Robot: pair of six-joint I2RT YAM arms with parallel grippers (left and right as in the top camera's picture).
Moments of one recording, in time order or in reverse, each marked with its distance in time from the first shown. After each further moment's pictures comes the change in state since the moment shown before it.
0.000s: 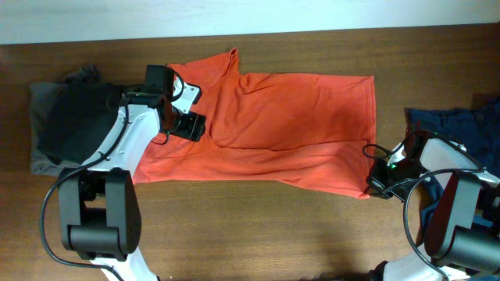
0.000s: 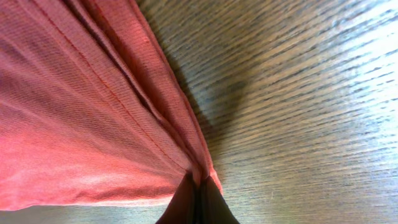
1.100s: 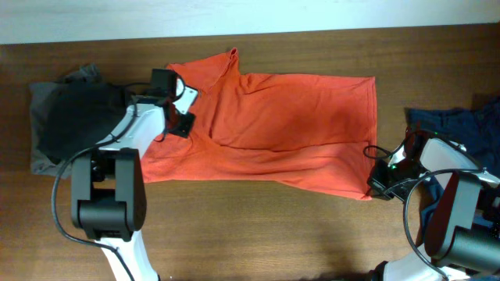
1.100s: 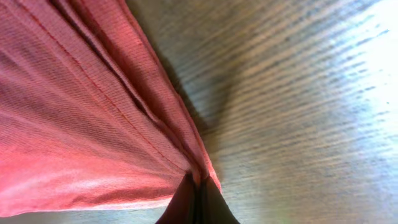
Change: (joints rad) left arm 0.027 0.140 0.006 0.163 -0.192 0.045; right arm 0.000 -0.001 0.000 -0.021 0.044 0.008
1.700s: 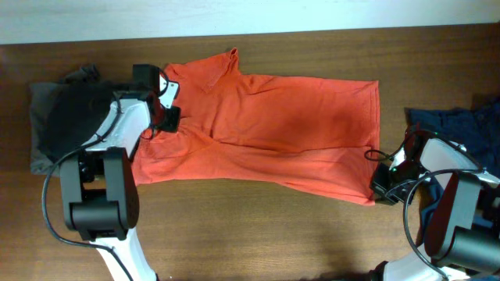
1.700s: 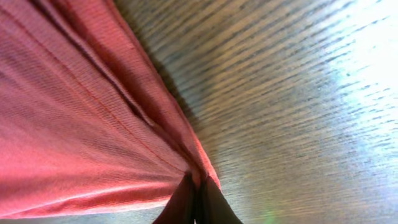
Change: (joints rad) left arm 0.062 0.000 0.055 -0.069 0.018 -0.084; right arm 0.000 -0.001 0.000 -0.037 0.055 0.002
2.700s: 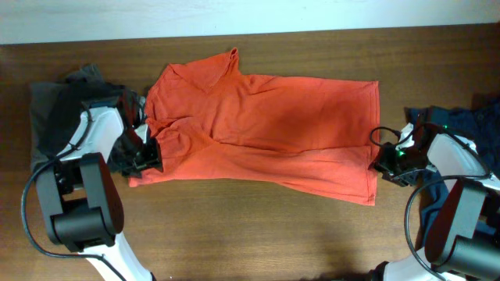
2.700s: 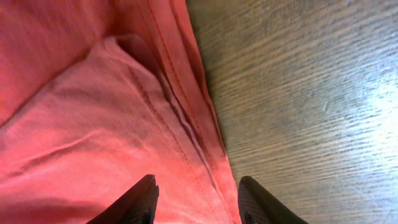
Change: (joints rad) left arm 0.148 -0.053 -0.103 -0.473 0.074 -0.298; right arm -0.014 -0.036 0.076 0.147 -0.081 -0.087
